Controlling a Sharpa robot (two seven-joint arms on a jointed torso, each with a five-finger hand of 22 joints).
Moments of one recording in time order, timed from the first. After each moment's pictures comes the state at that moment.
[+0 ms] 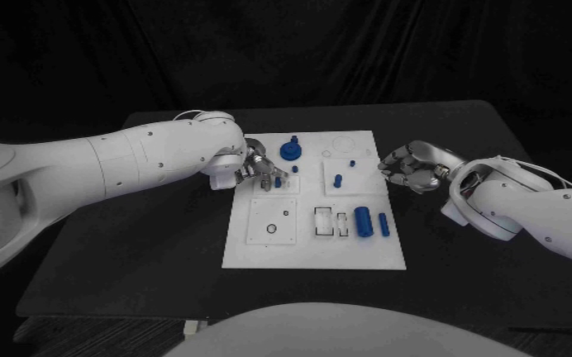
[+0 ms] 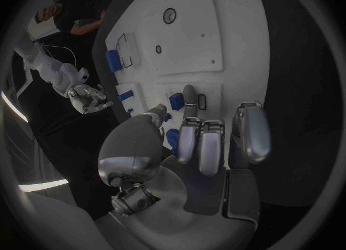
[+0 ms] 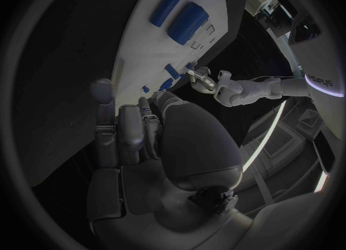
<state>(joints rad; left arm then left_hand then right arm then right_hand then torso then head) 1.26 -0.63 -0.21 1.23 -0.87 0.20 -0.54 0.84 0.00 0.20 0.27 0.06 1.13 0.04 0.13 0.93 1.46 -0.03 1.46 1.31 1.47 -0.08 1.56 1.31 0.07 1.43 0.04 1.27 1.31 1.18 -0.91 -0.21 1.49 -1.15 -0.31 -0.01 1.41 0.01 0.21 0.23 0.54 0.81 0.15 0.23 0.07 1.40 0.06 1.46 1.31 1.44 -0.02 1.22 1.13 0.13 1.34 0.09 0.59 1.31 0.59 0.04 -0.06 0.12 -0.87</state>
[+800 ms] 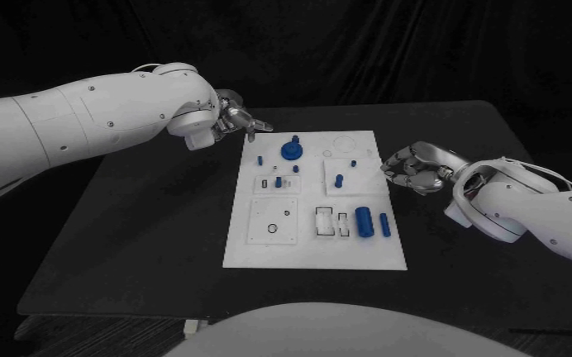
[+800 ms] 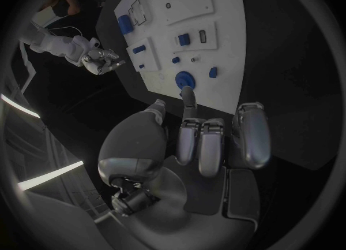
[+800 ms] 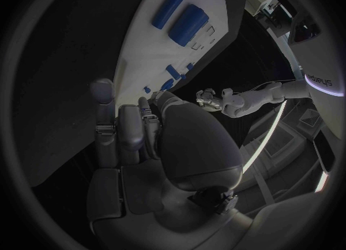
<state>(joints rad) 1.43 -0.75 -0.21 1.27 -0.85 0.12 -0.48 0.94 0.01 0.09 0.25 0.06 1.11 0.02 0.26 1.09 1.46 -0.05 1.48 1.31 1.47 -0.09 1.57 1.31 0.07 1.44 0.02 1.29 1.31 1.18 -0.92 -0.21 1.50 -1.15 -0.30 -0.01 1.41 0.01 0.21 0.23 0.54 0.81 0.15 0.23 0.07 1.40 0.06 1.46 1.31 1.44 -0.02 1.21 1.12 0.13 1.34 0.09 0.58 1.31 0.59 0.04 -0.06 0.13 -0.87</state>
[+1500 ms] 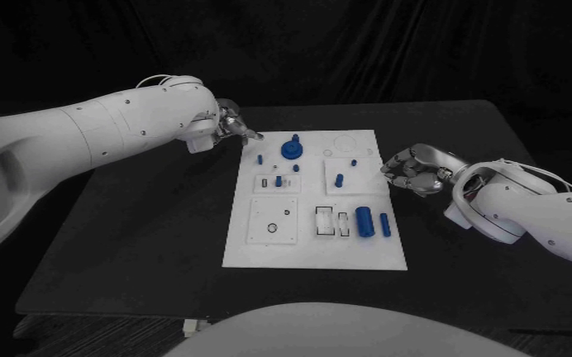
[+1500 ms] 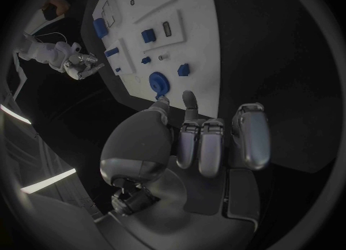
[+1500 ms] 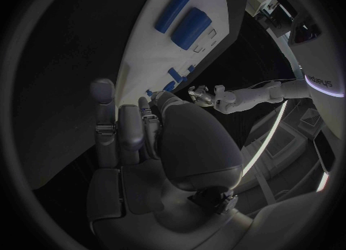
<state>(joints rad) 1.34 -0.63 -0.21 1.01 -0.93 0.18 -0.39 1.02 0.03 0.05 0.23 0.07 1.03 0.02 0.34 1.22 1.46 -0.05 1.57 1.31 1.47 -0.09 1.57 1.31 0.07 1.45 0.02 1.30 1.31 1.18 -0.91 -0.21 1.49 -1.15 -0.30 -0.01 1.41 0.01 0.21 0.23 0.54 0.81 0.15 0.23 0.07 1.39 0.06 1.46 1.31 1.44 -0.02 1.21 1.12 0.13 1.34 0.09 0.58 1.31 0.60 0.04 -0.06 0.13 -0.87</state>
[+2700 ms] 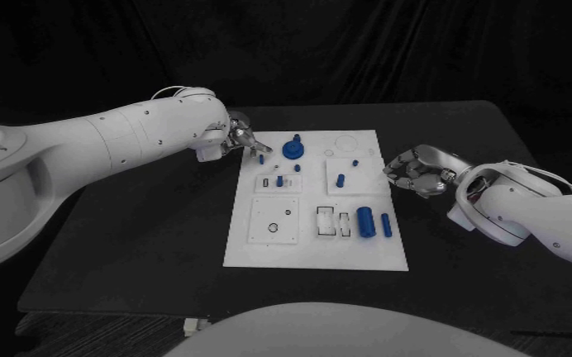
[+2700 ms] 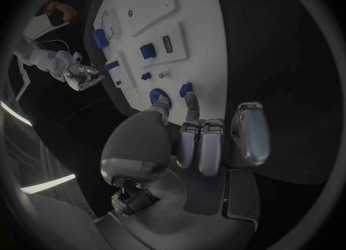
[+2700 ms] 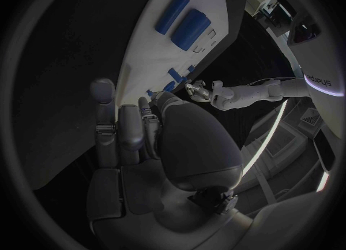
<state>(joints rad) 1.30 -0.58 -0.21 0.96 -0.94 0.23 -0.35 1.03 0.04 0.01 0.25 0.07 0.97 0.04 0.33 1.24 1.47 -0.04 1.57 1.31 1.47 -0.08 1.57 1.31 0.07 1.44 0.03 1.29 1.31 1.17 -0.92 -0.21 1.49 -1.14 -0.30 0.00 1.41 0.01 0.21 0.23 0.54 0.81 0.15 0.23 0.07 1.39 0.06 1.46 1.31 1.44 -0.02 1.21 1.12 0.13 1.34 0.09 0.58 1.31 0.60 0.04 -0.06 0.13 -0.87</state>
